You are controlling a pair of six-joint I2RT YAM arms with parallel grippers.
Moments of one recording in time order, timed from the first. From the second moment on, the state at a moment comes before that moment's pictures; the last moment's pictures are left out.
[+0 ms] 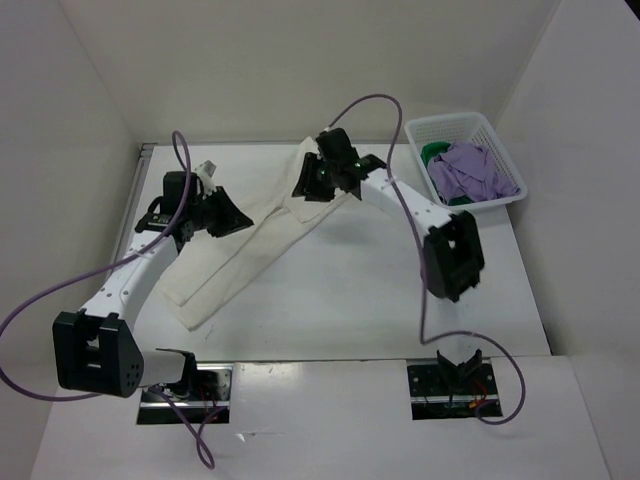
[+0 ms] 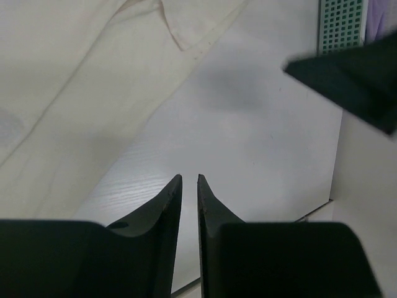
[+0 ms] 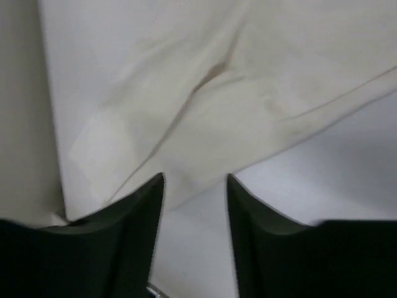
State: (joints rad) left arm -0.10 1.29 1.02 -0.42 0.43 -0.61; right arm 0.56 2.12 1.91 -0.56 -0.15 0.71
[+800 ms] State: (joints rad) left arm -0.03 1.26 0.96 -0.46 0.41 -0.58; right arm 0.85 2.17 1.47 -0.16 -0.29 1.02
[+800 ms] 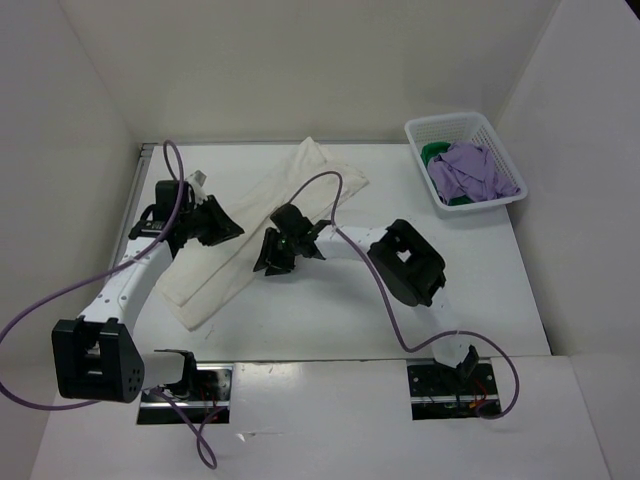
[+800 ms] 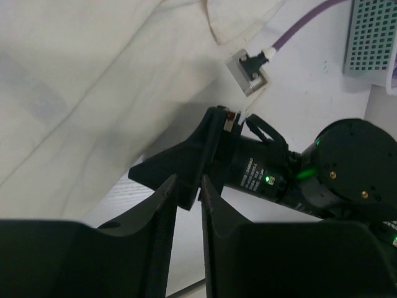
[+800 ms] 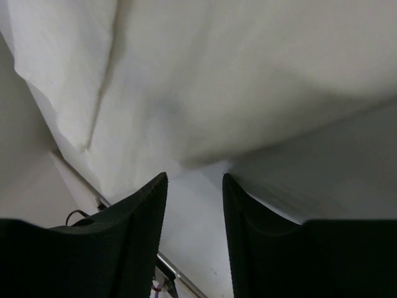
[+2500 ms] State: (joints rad) left arm -0.37 1.43 0.64 -0.66 0.37 -0.75; right arm 0.80 1.29 0.45 -0.23 -0.35 1.25
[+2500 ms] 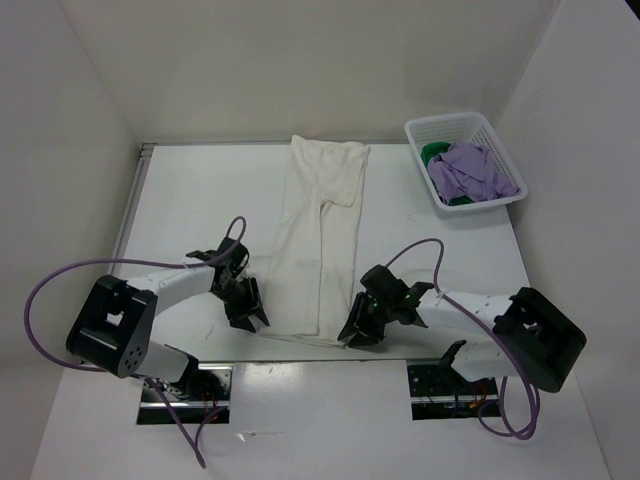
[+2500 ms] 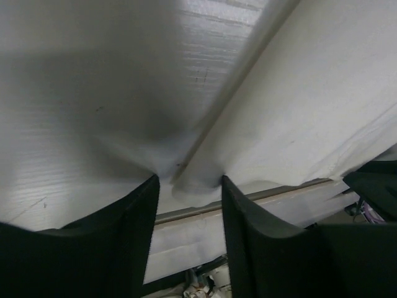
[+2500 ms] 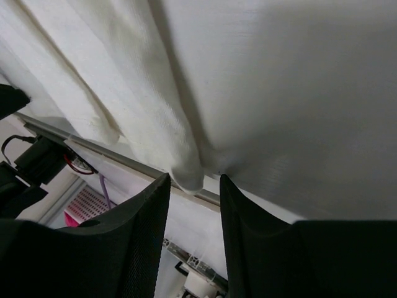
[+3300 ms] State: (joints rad) left arm -0.29 1.39 0.84 -0.78 0.48 -0.66; right arm 0.63 1.09 0.64 -0.48 -0.39 1.09
